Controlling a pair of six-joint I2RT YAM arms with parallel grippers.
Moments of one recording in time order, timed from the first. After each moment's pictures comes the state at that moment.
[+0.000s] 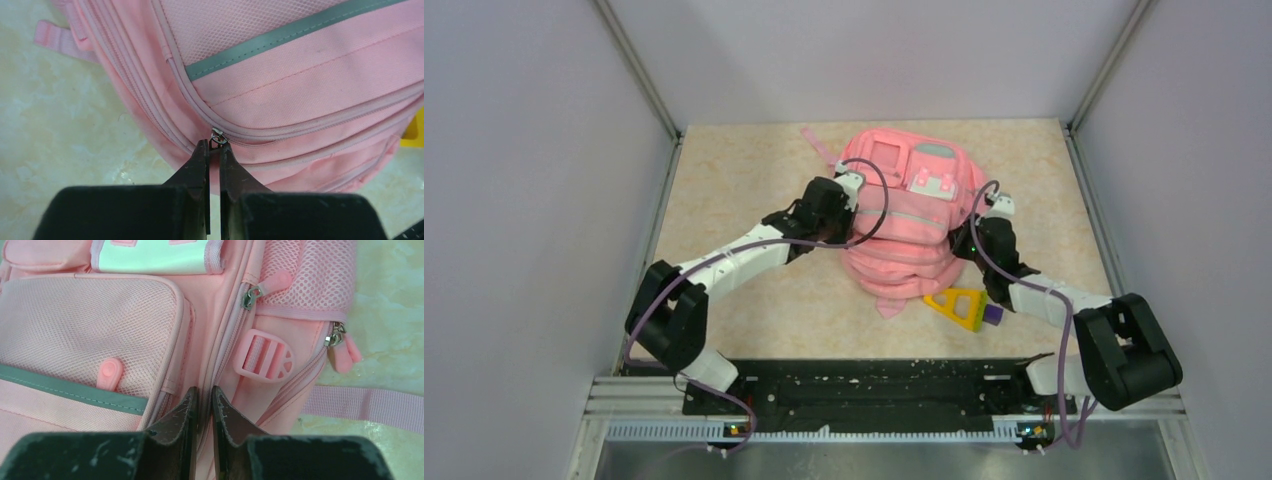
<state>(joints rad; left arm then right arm) -0.64 1.57 1.09 -0.24 -0.01 -0.13 0.35 1.30 0.46 0.42 0.13 0.51</state>
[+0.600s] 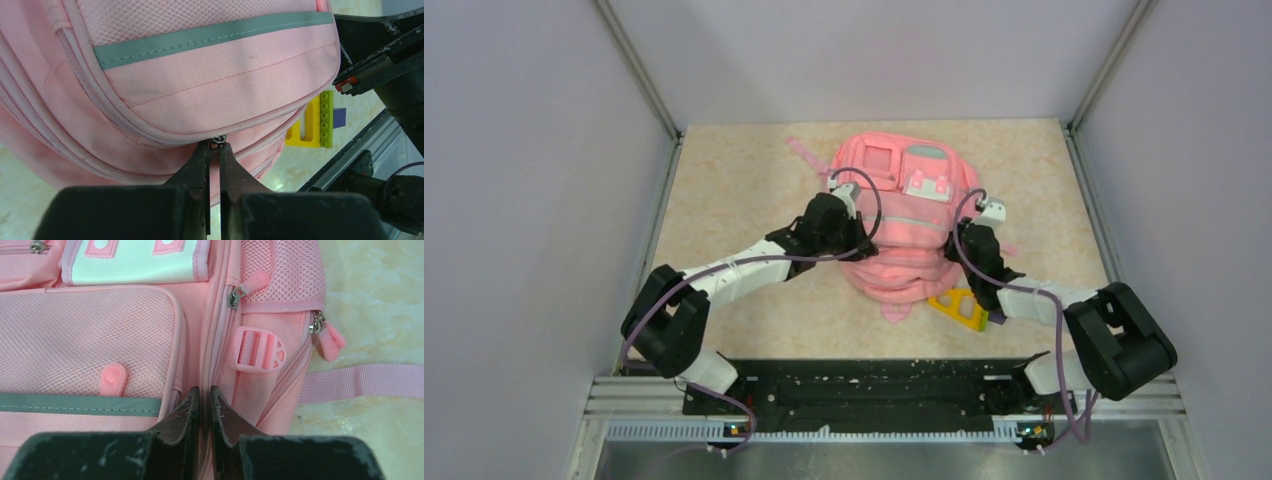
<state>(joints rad) -0.69 1.52 0.96 -0.07 0.19 -0.60 0.48 1.36 0.44 0.51 0.36 0.52</state>
